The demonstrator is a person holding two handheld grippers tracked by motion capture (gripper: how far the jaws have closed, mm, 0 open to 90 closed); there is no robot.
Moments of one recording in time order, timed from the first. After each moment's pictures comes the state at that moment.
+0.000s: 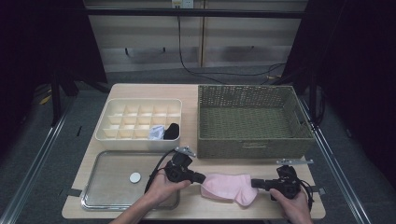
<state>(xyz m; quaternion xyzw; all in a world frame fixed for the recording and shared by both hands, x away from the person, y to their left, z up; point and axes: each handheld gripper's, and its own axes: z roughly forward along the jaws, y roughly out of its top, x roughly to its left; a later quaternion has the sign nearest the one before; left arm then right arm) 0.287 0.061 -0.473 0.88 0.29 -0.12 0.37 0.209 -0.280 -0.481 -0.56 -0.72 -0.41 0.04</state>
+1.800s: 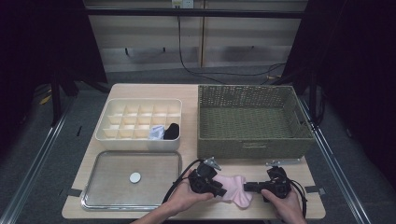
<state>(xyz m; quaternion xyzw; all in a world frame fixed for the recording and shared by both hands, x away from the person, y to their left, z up) 0.264 -0.003 -0.491 0.90 0.23 -0.13 0.36 0.218 -0.267 -0.500 -0.55 -0.73 -0.39 0.08</state>
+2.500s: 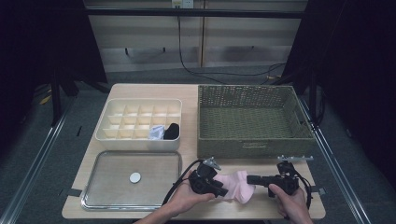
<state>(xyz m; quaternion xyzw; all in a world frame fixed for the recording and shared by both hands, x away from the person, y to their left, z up) 0.263 -0.005 -0.493 0.89 0.24 -0.12 0.37 0.216 -0.278 -0.470 -0.54 -0.69 -0.47 0.10</state>
